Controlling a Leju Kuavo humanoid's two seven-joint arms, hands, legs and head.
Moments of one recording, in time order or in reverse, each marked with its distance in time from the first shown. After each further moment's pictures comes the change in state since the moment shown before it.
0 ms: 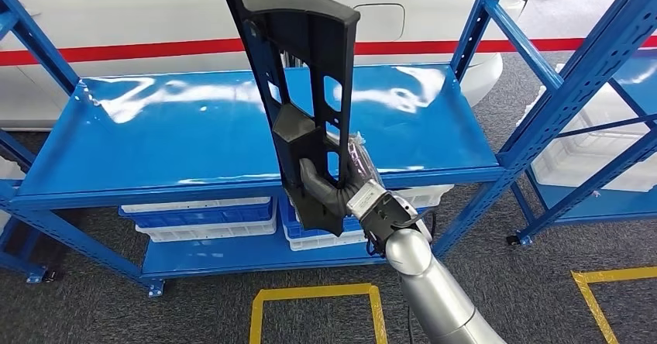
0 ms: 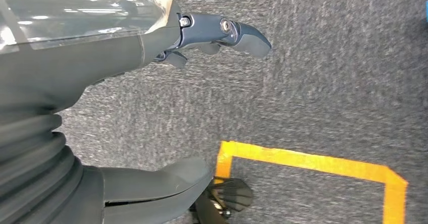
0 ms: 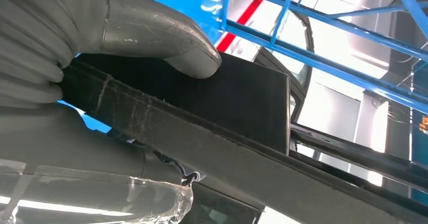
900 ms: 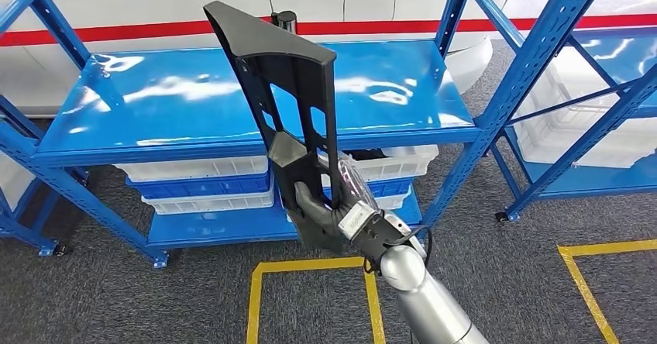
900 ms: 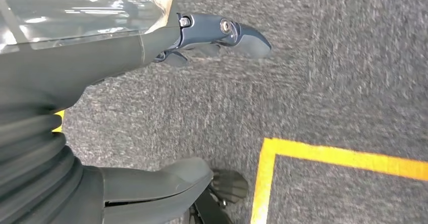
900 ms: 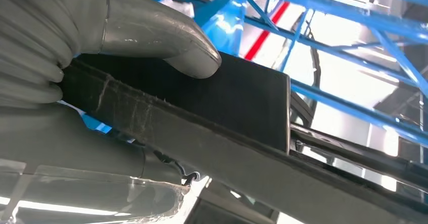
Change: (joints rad) left arm -0.002 -0.002 0.015 0.000 -0.012 0.008 0.003; right arm 0.071 0.007 0.011 0.027 0.027 0.016 -0.028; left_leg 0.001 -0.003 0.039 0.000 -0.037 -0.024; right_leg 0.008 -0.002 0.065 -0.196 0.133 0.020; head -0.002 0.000
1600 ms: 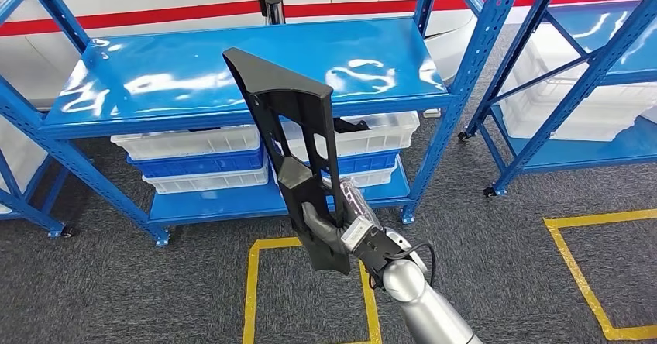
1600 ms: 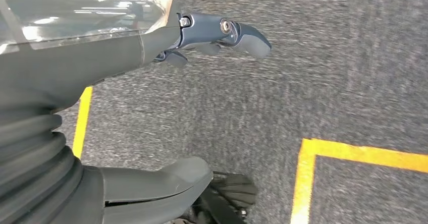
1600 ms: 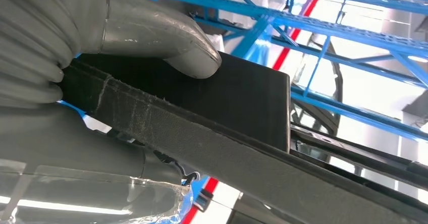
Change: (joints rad) left arm 0.011 0.001 0.016 0.000 0.003 0.002 -0.023; right arm 0.053 -0.026 0.004 0.088 -0.016 -0.010 -0.048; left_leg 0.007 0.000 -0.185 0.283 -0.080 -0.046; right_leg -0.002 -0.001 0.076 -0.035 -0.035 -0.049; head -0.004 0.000
